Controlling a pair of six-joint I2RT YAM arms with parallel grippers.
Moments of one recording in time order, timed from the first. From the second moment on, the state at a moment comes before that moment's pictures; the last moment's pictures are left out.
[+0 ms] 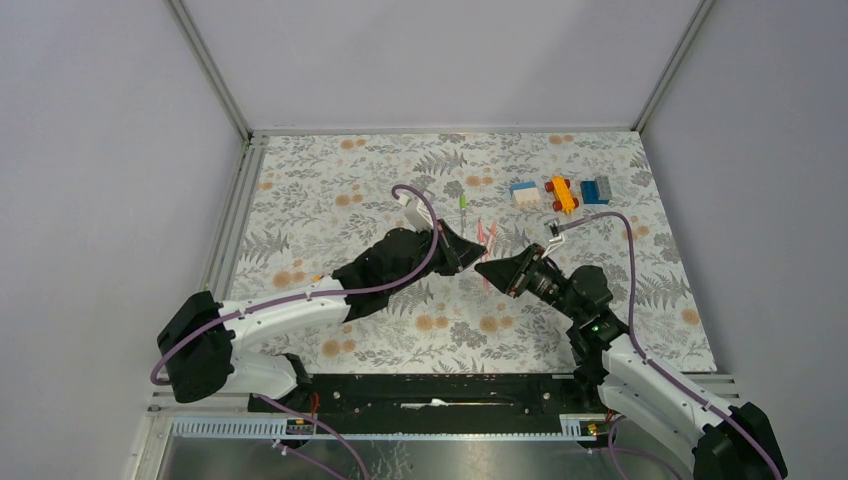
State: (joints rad) left arm -1.01 1.31 0.83 0.31 -0.09 -0.96; right arm 0.53 0.73 0.24 0.54 -0.38 0.87
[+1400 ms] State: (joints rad) left arm -1.13 2.18 1.69 -0.36 -0.19 -0.86; right arm 0.53 0.50 0.70 -0.45 0.57 0.59
